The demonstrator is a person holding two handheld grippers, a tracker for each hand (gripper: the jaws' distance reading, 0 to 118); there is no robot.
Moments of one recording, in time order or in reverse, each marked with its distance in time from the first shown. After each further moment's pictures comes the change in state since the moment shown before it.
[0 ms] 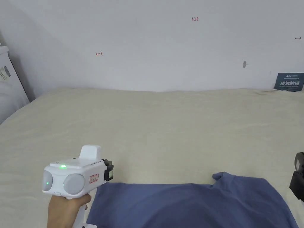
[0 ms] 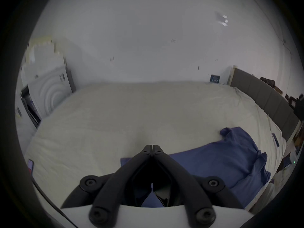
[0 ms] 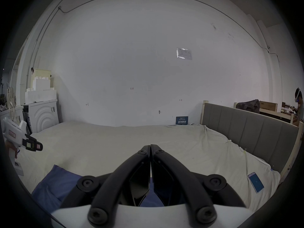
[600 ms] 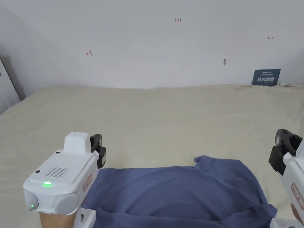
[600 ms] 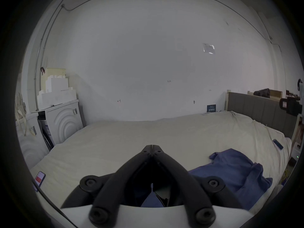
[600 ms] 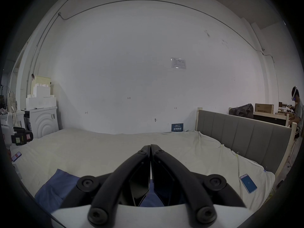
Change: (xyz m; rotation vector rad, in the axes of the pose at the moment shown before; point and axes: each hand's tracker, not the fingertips) left arm 0.059 -0.049 0.137 0.494 0.082 -0.125; right arm 0.022 0.010 0.061 0.084 -0.018 -0.020
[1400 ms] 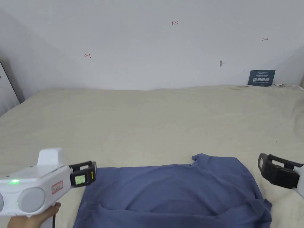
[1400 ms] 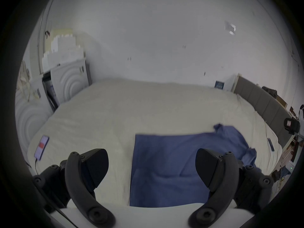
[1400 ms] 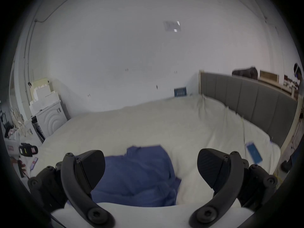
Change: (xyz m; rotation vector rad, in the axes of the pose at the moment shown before) left arm -0.049 -0.004 0.030 -0.284 0.032 0.132; right arm 0.039 -0.005 0.010 -0.278 0.049 -0.125
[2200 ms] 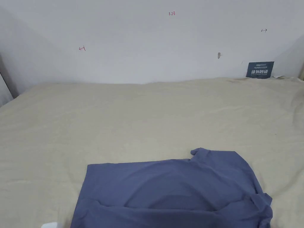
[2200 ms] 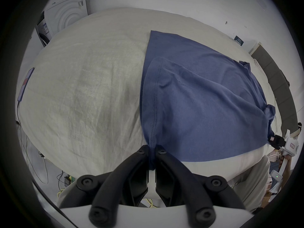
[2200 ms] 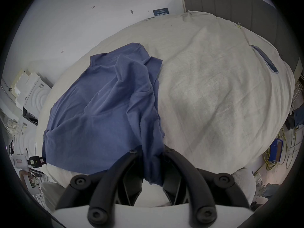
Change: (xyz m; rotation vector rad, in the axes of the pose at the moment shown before) left arm -0.053 -0.166 -0.059 -0.659 0.000 0.139; right arm 0.065 -0.203 -0.051 -0.667 -0.031 -0.233
